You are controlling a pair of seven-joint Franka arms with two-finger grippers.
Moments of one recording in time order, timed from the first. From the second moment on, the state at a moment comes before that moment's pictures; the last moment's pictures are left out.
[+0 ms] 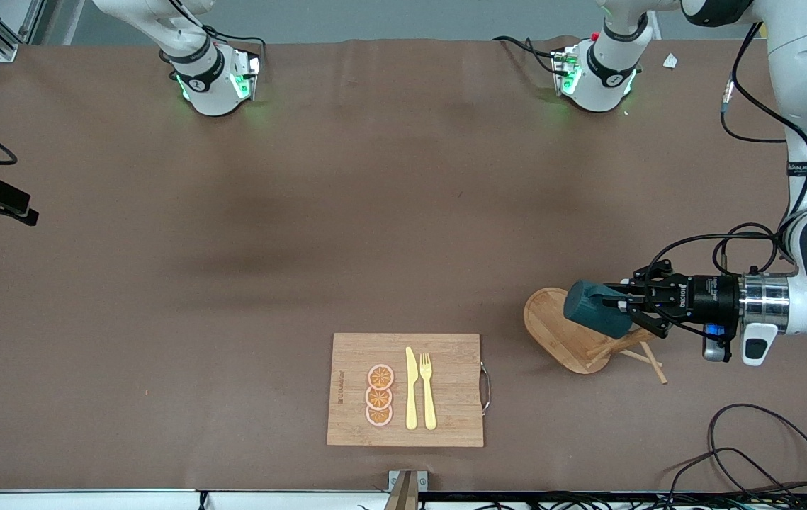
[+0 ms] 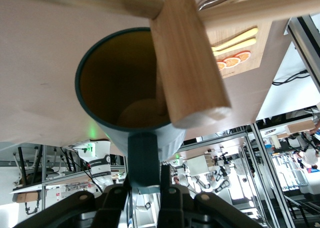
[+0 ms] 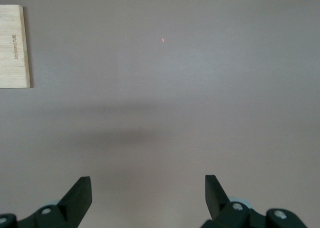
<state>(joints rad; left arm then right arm) 0.00 0.63 0.11 -1.32 -1.06 1.48 -0.84 0.04 0.14 -0.12 -1.37 0.02 1.52 -0.06</state>
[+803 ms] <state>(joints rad) 0.00 0.67 0.11 -1.32 -1.09 1.48 -0.83 0.04 0.14 -0.12 -1.37 0.02 1.52 -0.06</state>
